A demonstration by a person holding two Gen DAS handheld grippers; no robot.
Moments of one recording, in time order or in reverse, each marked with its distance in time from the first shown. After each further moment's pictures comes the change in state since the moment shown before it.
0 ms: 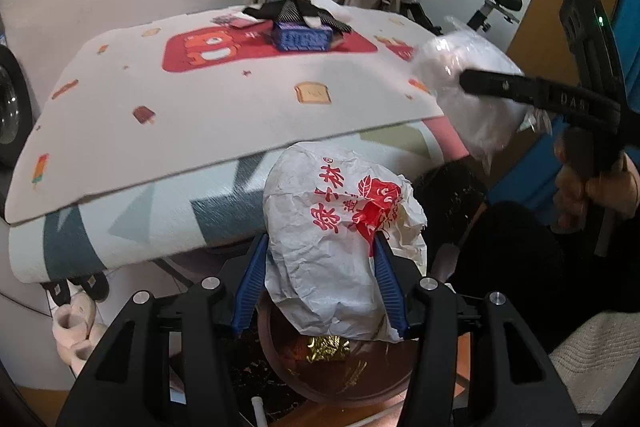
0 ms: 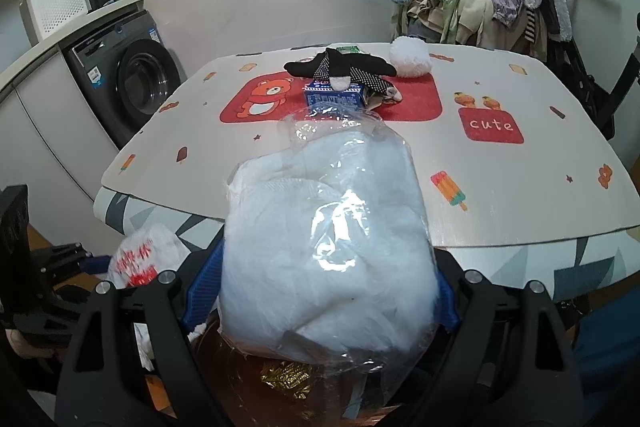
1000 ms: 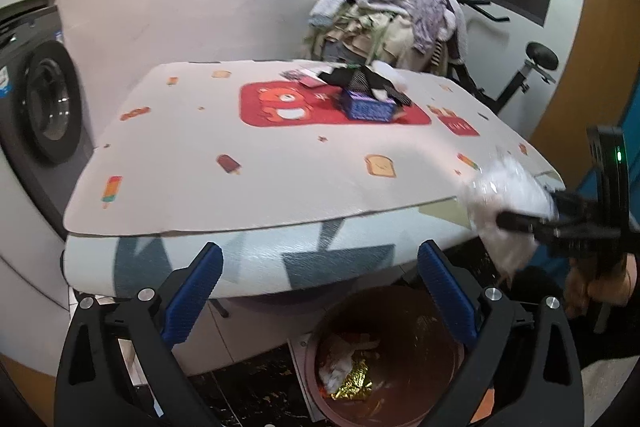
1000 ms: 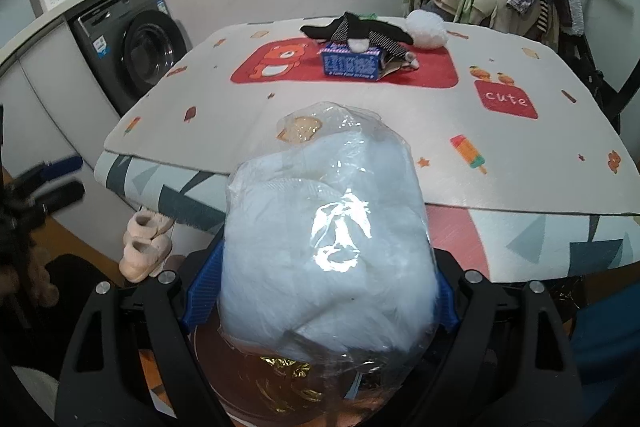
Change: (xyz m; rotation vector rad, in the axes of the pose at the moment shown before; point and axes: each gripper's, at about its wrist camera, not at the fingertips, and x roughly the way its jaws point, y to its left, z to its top) left arm -0.056 0.042 0.017 -0.117 -0.198 0.150; right arm 0.014 0.023 -0.029 -0.052 0.092 0.011
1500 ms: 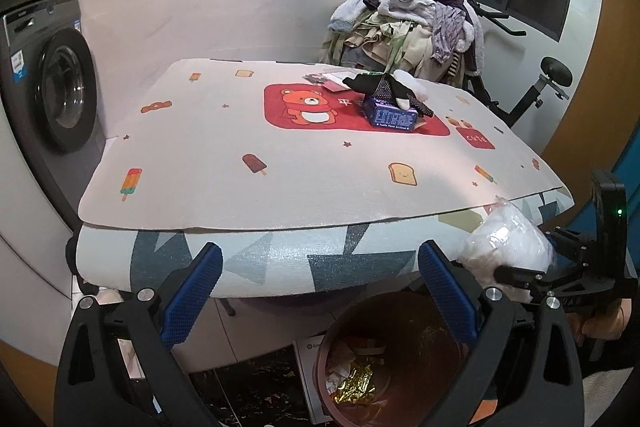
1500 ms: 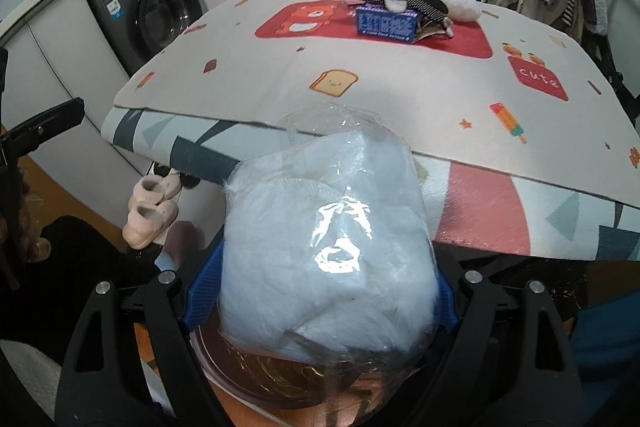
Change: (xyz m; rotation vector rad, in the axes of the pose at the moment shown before) left arm -0.003 0.021 0.000 -0.048 -0.006 0.027; right arm 0.021 0.022 -0.021 -0.060 0.092 0.034
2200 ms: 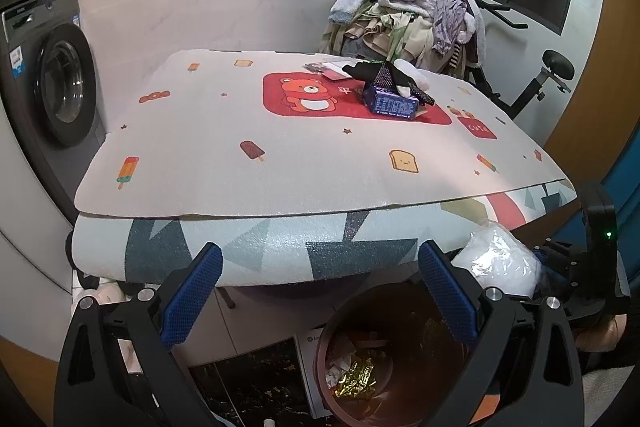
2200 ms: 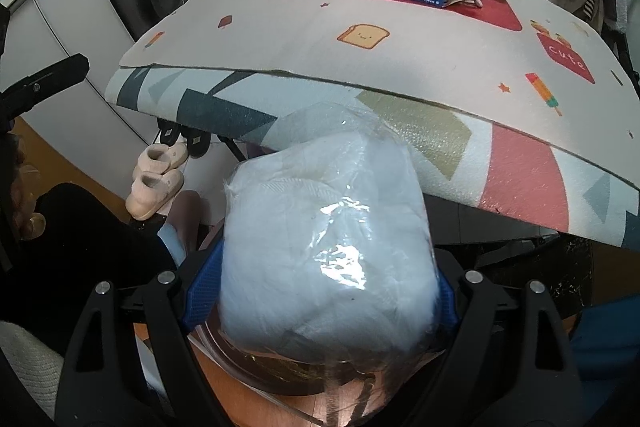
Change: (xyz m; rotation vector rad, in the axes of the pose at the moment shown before) left arm 0.008 -0.001 -0.010 0.003 0.025 0.003; right arm 0.025 0.014 -0.017 -0.035 0.095 0.024
